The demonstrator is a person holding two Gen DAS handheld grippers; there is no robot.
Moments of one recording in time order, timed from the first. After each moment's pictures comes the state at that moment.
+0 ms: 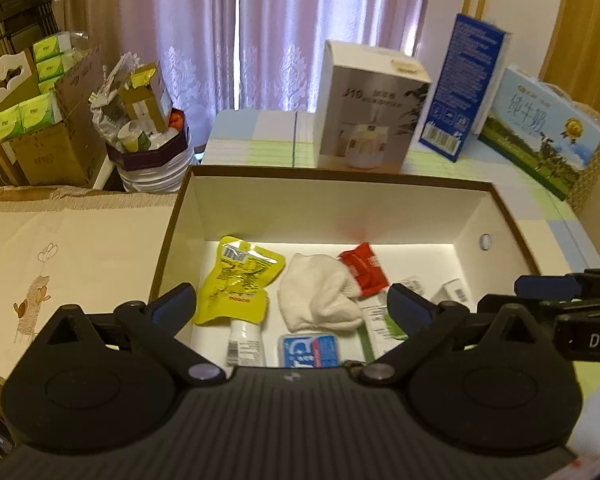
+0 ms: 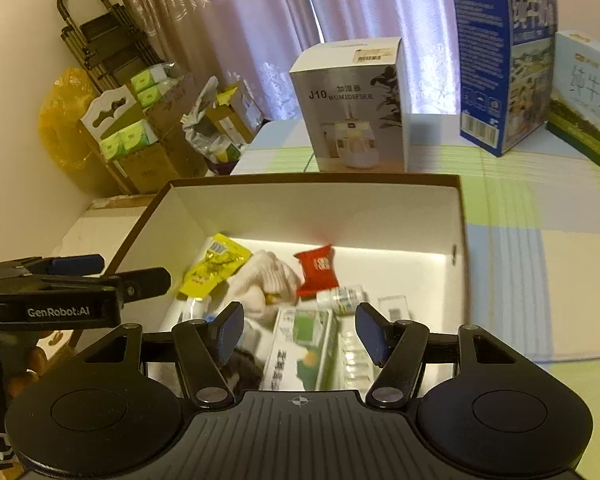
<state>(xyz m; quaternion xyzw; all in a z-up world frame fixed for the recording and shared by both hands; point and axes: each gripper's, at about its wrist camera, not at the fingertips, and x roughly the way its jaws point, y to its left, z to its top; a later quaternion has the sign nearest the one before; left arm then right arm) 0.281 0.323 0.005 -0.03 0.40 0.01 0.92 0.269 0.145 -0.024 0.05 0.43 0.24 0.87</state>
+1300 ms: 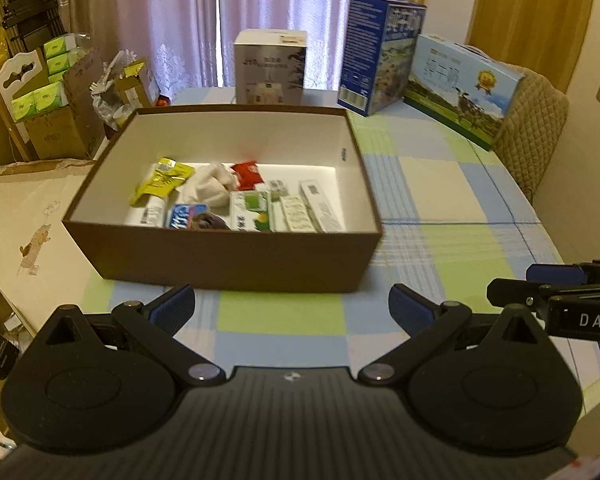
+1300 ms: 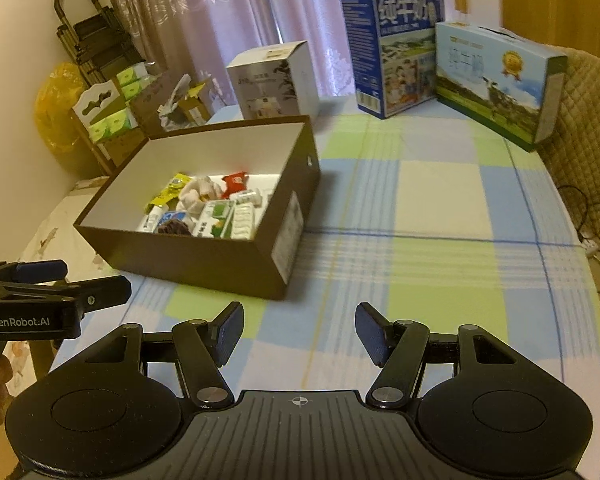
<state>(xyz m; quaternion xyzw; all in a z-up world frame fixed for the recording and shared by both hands) 0.103 0.150 0.031 -0.02 0.41 0.02 0.91 0.103 -0.030 0.005 0.03 0.42 0.20 0.88</state>
